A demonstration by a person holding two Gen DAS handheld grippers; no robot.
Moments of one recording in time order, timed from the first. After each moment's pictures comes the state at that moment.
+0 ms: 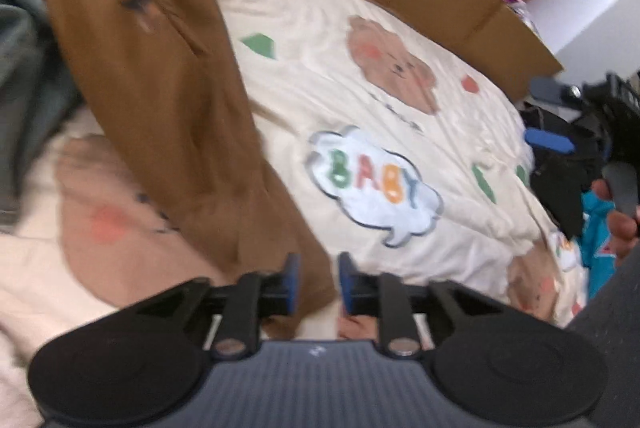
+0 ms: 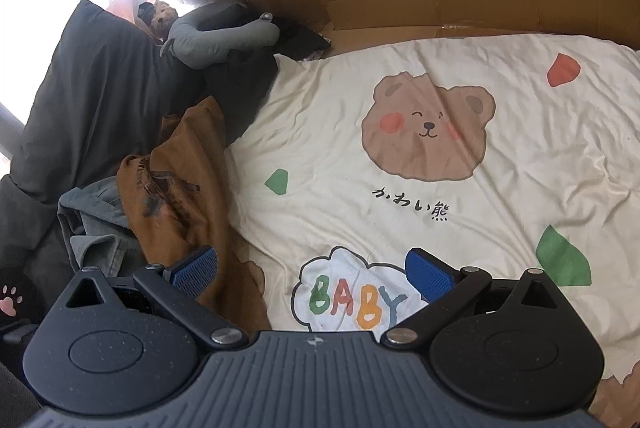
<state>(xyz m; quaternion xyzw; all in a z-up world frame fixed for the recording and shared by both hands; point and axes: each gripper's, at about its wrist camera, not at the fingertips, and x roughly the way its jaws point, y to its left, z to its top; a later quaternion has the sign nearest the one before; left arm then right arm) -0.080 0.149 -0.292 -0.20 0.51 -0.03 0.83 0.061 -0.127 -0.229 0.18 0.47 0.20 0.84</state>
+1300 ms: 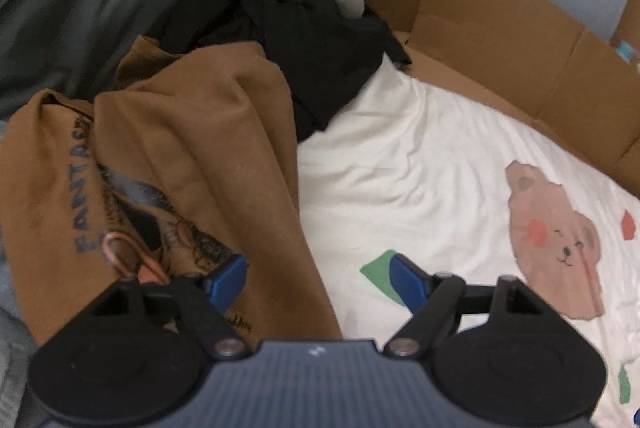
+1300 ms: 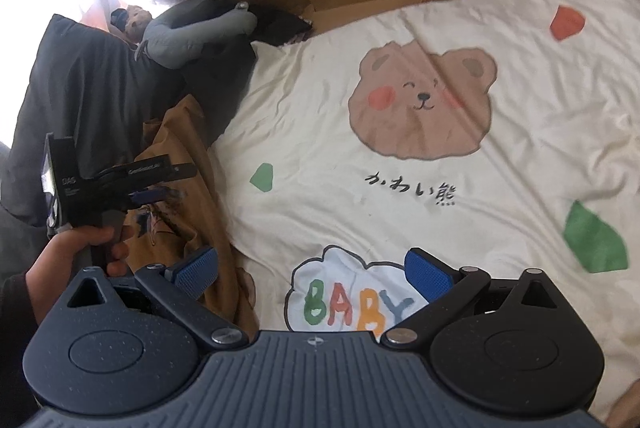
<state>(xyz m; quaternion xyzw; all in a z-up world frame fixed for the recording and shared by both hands) 0.156 0.209 -0.316 -0.11 0.47 0.16 0.86 0.093 -0.120 -0.285 0.23 0.49 0.19 0.82</state>
